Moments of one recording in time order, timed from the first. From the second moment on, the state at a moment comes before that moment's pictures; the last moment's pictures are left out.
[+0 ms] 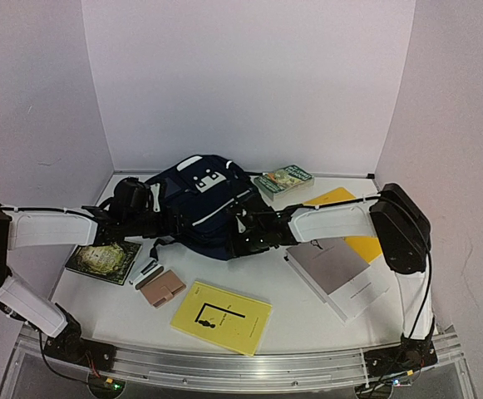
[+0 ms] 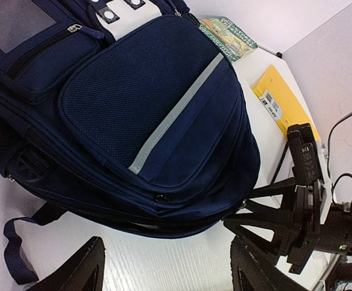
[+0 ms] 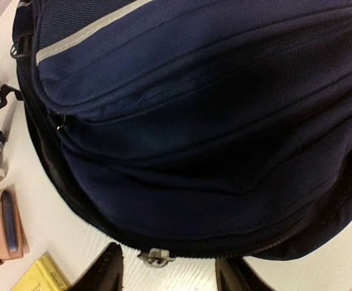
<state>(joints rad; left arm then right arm) -0.60 1.43 0.79 0.06 0.09 -0.58 0.91 2.13 1.49 -0.25 0.10 0.49</state>
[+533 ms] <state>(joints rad) -0.59 1.52 0.88 -0.06 0.11 -0.41 0.88 2.09 1.45 -0.24 -0.01 0.36</state>
